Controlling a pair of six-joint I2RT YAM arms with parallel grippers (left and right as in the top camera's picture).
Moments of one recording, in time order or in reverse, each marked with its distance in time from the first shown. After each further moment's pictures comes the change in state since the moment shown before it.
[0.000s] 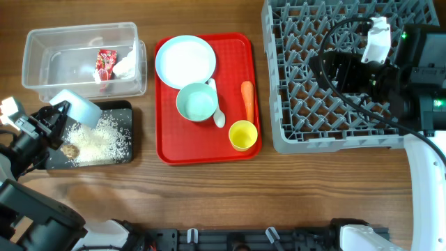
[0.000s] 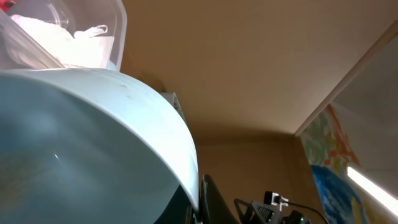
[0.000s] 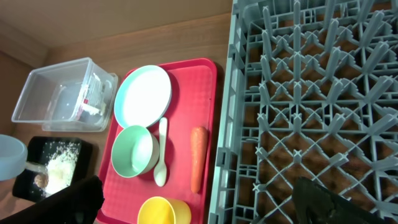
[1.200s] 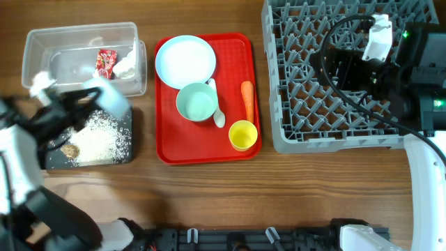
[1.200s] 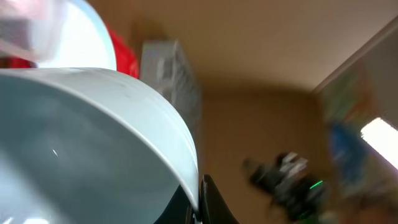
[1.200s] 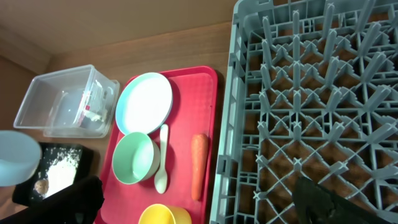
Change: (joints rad) left arm -0.298 -0.113 0.039 0.101 -0.133 -0.217; right arm 0.000 0.000 0.000 0.031 0.000 0.011
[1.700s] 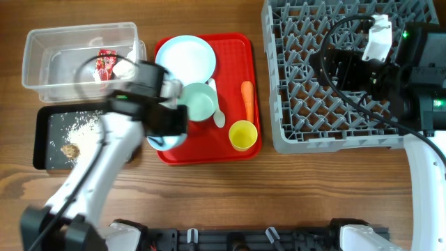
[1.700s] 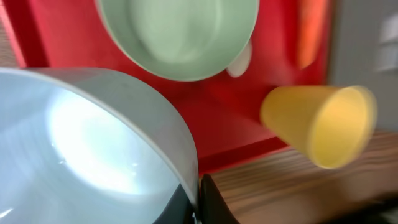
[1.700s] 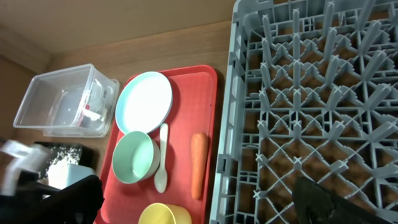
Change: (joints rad) left arm -0.954 -0.075 -0.009 -0.011 -1.160 -0.242; right arm 0.000 0.000 0.000 -0.003 0.000 0.000
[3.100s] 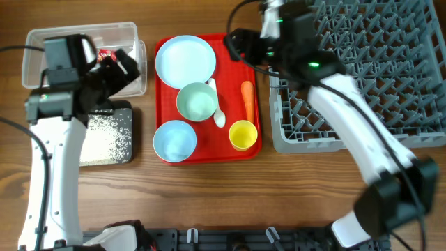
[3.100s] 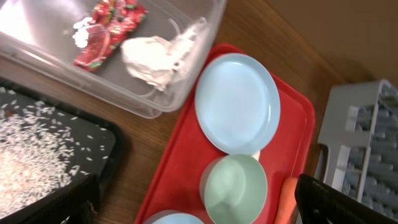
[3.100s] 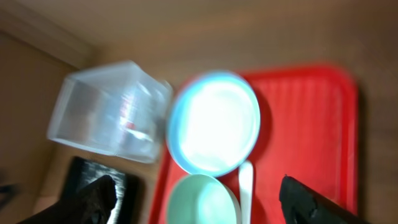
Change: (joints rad) left arm 0.433 -0.088 0.206 0.116 -0.057 -0.223; right arm 0.452 0.464 0.015 0.533 0.140 0.384
